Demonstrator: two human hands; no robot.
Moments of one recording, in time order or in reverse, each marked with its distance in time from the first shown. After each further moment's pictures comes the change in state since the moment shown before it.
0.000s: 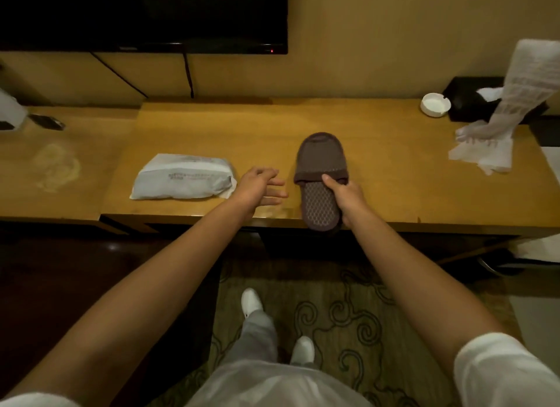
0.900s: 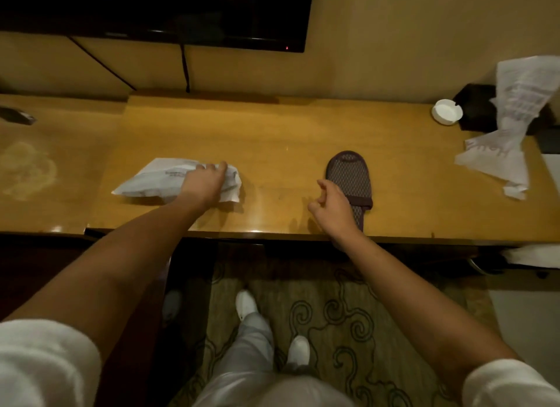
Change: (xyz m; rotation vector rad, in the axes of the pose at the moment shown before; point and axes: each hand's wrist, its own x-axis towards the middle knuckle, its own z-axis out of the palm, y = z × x) left_hand 0.107 0.002 -0.155 1.852 0.194 0.360; right_hand 0.004 0.000 0.063 -0.863 0.009 -0.329
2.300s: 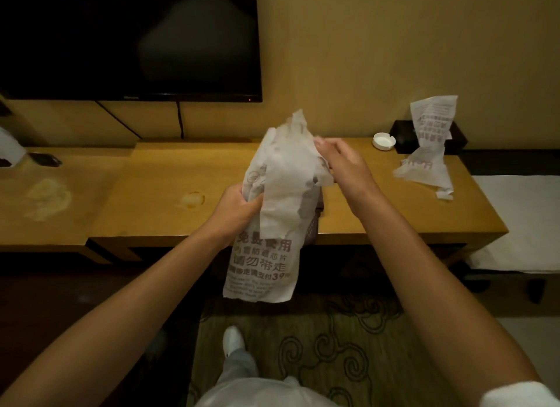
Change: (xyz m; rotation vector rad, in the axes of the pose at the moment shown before) left_hand -0.211 0.178 -0.147 -1.749 0.205 0.222; right_hand -0.158 -0.043 -0.191 0.638 0.083 -0.262
